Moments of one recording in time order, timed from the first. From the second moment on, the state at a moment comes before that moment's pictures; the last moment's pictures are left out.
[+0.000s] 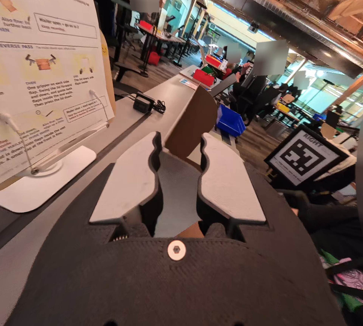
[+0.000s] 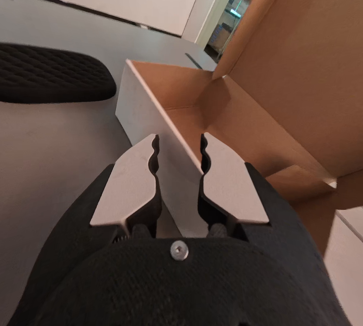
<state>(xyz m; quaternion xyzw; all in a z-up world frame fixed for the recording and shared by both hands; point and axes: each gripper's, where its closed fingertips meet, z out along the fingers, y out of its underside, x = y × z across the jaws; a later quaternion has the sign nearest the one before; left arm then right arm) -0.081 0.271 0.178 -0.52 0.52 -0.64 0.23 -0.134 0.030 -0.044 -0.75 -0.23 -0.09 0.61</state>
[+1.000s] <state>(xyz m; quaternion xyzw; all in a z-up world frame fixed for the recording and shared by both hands) -0.087 0.278 -0.046 -0.51 0.57 -0.61 0.20 0.105 0.098 -0.045 -0.74 -0.16 0.32 0.57</state>
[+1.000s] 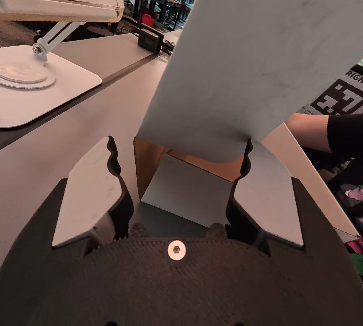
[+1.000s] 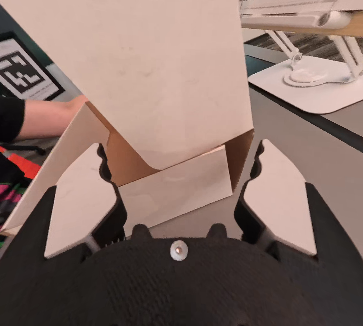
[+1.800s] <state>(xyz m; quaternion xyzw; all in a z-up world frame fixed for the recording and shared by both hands) -0.083 0.250 -0.075 -0.49 0.60 -0.62 0.11 0.096 0.108 -0.072 -0.71 -0.14 0.39 0.57</state>
